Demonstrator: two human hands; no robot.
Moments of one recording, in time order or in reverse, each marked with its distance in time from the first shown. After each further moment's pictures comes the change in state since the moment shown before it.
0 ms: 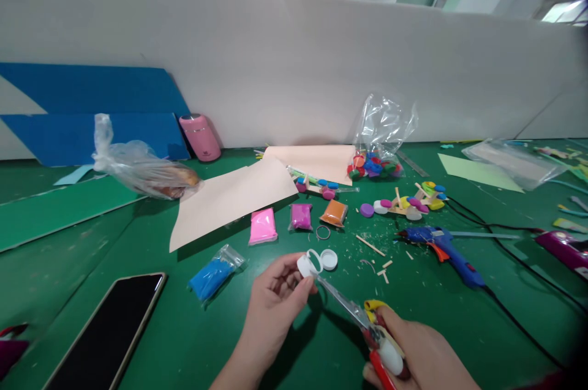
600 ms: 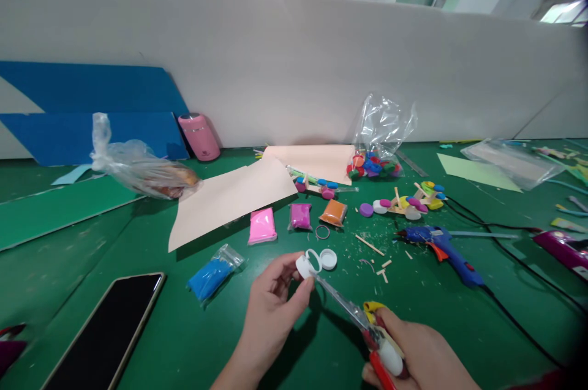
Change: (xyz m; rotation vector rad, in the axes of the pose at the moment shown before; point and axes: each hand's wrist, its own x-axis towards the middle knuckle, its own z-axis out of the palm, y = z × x) left_hand 0.001 -0.002 -0.008 0.192 -0.075 0.046; right_hand 0.002 0.005 0.002 0.008 -0.026 -0.003
